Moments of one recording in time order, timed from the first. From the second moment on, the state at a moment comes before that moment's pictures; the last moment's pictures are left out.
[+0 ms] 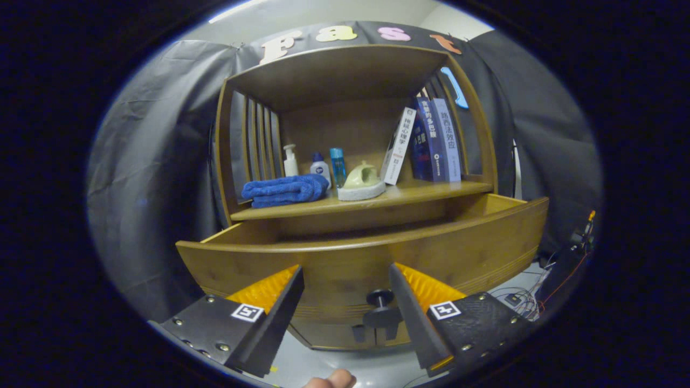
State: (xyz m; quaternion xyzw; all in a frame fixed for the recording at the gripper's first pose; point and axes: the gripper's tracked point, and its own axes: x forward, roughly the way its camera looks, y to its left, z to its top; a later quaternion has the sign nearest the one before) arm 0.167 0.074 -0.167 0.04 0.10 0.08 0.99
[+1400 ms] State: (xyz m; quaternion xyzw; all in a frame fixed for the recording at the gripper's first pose) arm 0.284 0.096 -0.170 0.10 0.11 0.12 0.98
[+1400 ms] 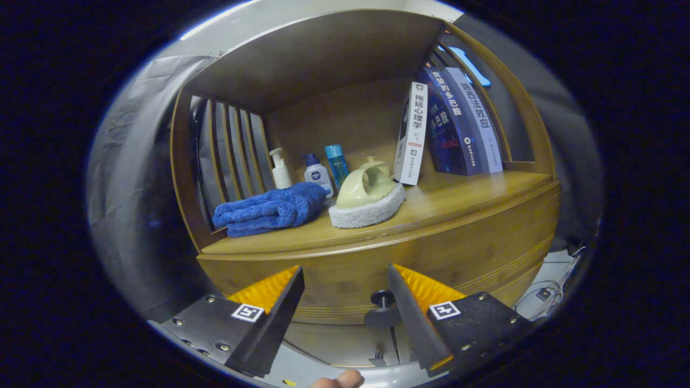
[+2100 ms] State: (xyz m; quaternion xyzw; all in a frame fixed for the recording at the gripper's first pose) arm 0.282 0.098 -0.168 0.13 0.09 0.13 0.98
